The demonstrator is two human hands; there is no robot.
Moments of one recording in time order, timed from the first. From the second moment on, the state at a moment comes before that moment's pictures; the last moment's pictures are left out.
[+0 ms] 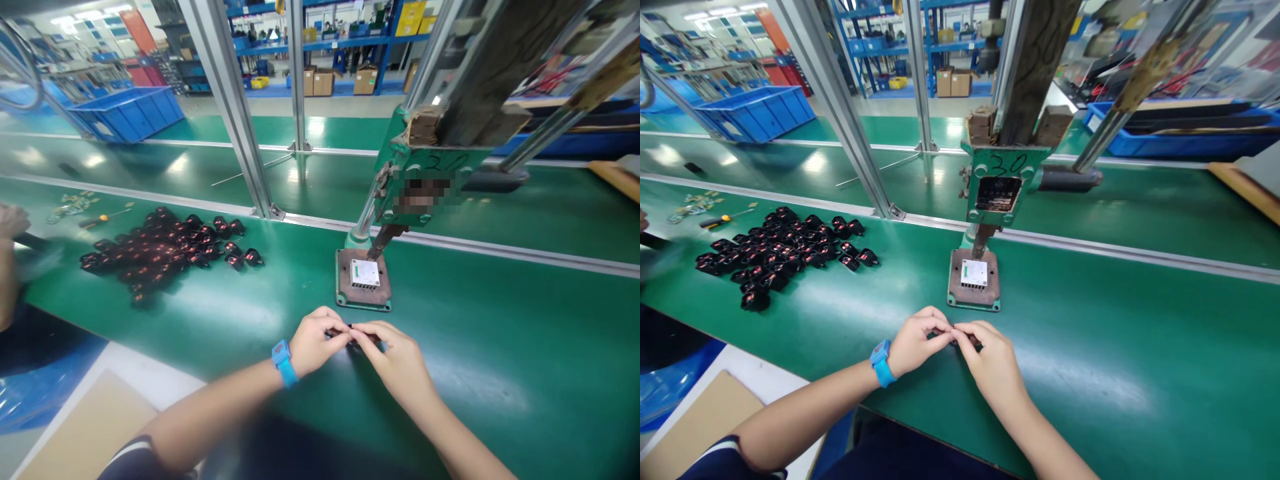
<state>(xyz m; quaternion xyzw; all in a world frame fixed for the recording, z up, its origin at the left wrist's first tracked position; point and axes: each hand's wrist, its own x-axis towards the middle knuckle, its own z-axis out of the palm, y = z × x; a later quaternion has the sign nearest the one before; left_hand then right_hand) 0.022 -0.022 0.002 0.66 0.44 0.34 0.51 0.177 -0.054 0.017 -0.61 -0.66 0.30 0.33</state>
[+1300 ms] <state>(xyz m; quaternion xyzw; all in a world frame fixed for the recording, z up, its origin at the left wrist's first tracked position) 0.019 -0.010 -0.011 0.85 0.30 0.31 0.31 0.186 -0.083 -0.014 -0.48 -0.81 0.11 0.32</state>
